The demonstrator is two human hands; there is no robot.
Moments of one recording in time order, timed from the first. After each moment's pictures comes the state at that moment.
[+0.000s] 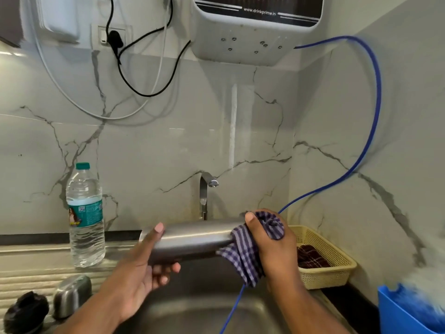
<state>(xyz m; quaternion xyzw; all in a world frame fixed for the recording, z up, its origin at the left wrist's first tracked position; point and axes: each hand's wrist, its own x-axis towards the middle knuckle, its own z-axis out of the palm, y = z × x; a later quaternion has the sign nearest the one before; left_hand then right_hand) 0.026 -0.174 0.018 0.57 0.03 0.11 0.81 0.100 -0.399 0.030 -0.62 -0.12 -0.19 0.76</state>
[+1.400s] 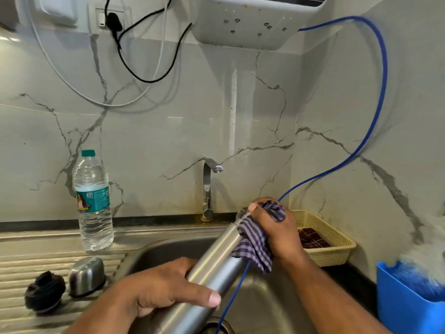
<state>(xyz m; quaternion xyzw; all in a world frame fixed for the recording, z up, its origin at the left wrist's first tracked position) 0.012 -0.179 0.018 0.82 -0.06 -0.22 0.52 0.095 -0.405 0.032 -0.63 -0.18 -0.16 0.74</state>
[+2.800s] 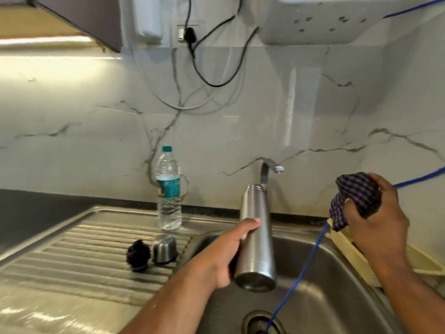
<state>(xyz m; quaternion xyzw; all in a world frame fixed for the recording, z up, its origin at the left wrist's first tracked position) 0.008 -0.197 0.025 0.58 0.11 -0.06 0.80 0.115 -0.442 0.049 -0.74 -0.11 -0.39 0.54</state>
